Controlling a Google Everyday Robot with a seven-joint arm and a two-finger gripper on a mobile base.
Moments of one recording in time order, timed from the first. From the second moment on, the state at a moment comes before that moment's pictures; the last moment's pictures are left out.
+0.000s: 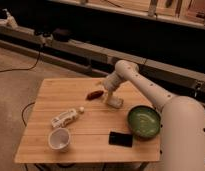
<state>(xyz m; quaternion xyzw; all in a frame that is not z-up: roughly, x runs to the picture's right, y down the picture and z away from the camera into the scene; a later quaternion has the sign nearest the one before) 0.014 0.034 0.916 -0.24 -0.32 -0.09 0.91</state>
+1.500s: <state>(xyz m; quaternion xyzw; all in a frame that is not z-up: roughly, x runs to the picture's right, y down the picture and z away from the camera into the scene) -0.004 0.052 0.974 -0.29 -0.35 -0.04 0.89</state>
